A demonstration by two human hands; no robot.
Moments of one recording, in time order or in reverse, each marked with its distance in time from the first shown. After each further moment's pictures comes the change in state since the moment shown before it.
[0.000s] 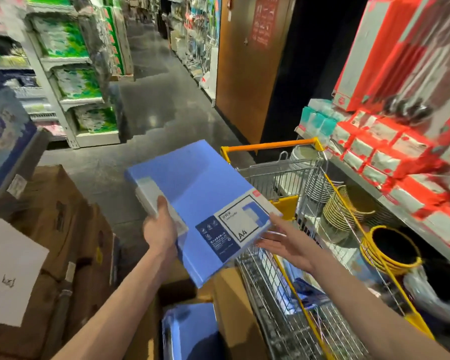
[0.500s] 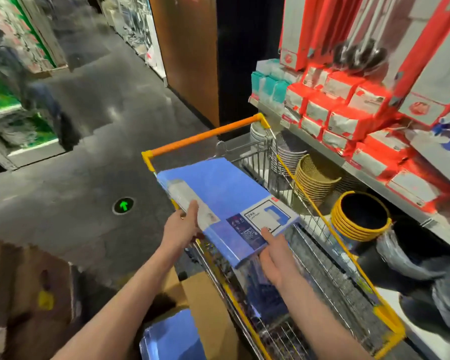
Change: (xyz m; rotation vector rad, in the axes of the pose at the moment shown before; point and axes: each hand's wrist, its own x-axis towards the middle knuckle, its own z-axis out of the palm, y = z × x) left_hand -0.019 -0.064 0.258 0.646 -0.526 0.113; right_hand 0.116 0.005 -0.167 0.548 0.344 -0.101
